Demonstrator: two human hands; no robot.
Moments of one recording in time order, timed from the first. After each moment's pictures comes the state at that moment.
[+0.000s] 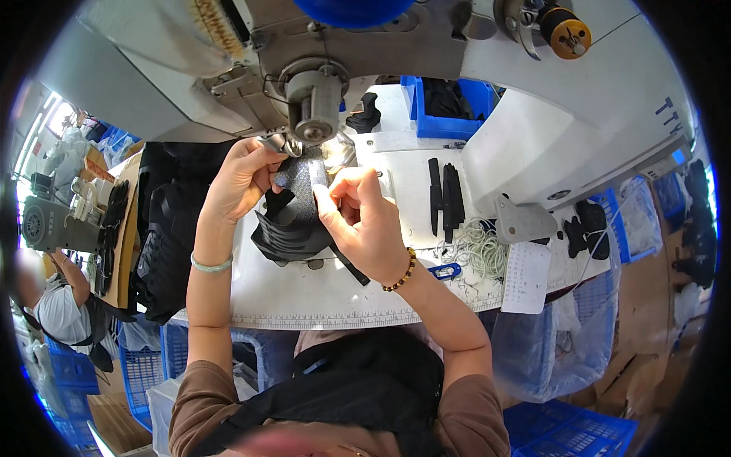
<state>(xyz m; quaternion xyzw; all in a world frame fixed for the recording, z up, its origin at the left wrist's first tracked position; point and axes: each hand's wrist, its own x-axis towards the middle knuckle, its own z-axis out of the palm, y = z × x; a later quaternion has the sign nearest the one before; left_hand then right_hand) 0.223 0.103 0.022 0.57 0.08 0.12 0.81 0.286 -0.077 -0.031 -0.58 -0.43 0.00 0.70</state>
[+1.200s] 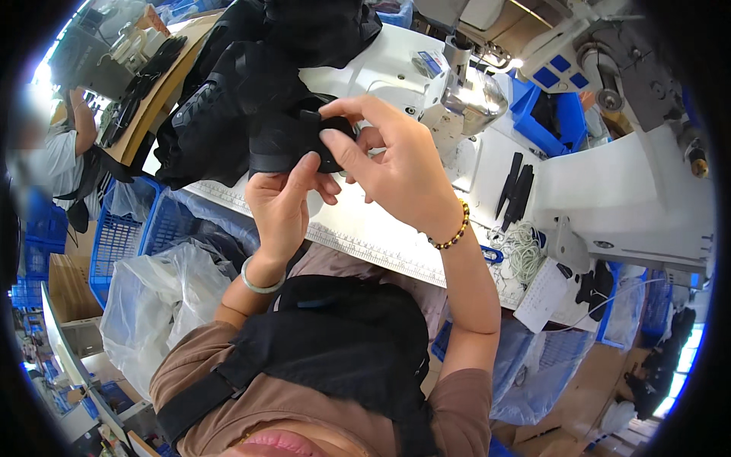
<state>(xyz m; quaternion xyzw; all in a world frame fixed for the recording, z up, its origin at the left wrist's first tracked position) 0.093 0.009 -0.052 0.48 0.13 0.52 0.69 0.229 -0.046 0.013 -0.58 -0.57 0.29 0.50</state>
